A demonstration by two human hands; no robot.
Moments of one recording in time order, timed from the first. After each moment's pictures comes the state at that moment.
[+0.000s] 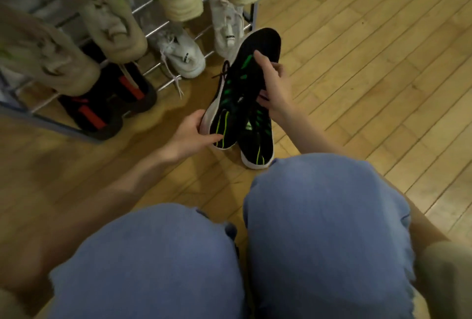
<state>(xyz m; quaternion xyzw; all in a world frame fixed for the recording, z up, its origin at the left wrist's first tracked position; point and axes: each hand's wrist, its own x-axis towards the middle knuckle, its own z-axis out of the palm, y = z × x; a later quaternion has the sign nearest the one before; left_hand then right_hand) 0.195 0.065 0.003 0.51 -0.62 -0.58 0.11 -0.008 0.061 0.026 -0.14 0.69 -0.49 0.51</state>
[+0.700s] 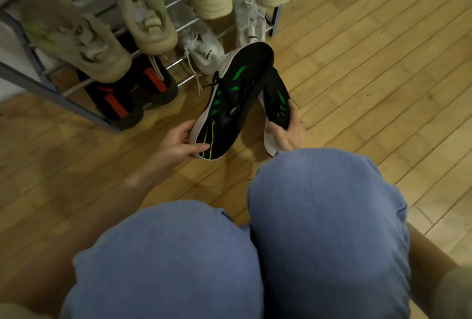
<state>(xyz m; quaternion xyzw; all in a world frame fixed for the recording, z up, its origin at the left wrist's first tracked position) 0.262 0.092 0.009 0.55 -0.52 -0.63 0.18 0.009 0.130 -0.055 -0.32 0.84 -0.27 0.35</state>
